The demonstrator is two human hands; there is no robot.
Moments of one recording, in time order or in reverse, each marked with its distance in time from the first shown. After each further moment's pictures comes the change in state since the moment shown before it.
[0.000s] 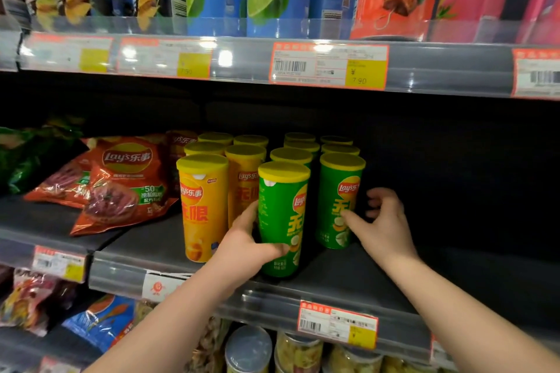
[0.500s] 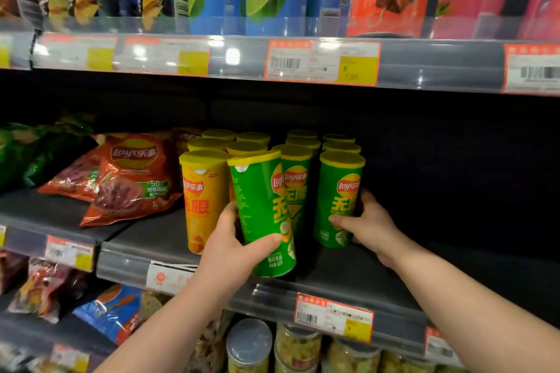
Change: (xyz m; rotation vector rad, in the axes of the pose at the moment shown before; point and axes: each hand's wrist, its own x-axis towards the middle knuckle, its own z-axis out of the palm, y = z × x) left_hand -0.033 0.005 0.000 -0.111 0.210 0.057; right_hand 0.011 -0.002 0.003 0.233 -0.354 0.181
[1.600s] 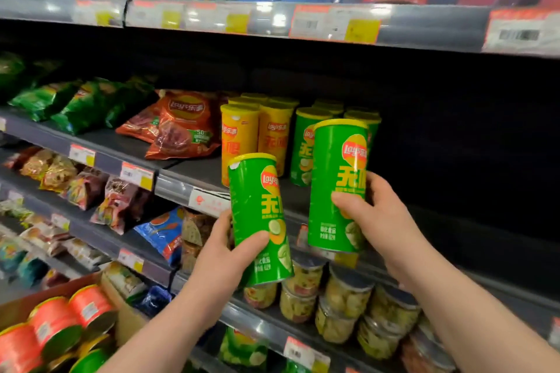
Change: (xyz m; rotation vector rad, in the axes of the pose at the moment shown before) left_hand -0.122 -0.012 -0.002 -0.215 0.168 -0.232; right_hand -0.127 -0.025 -0.009 0.143 -0.174 -0.089
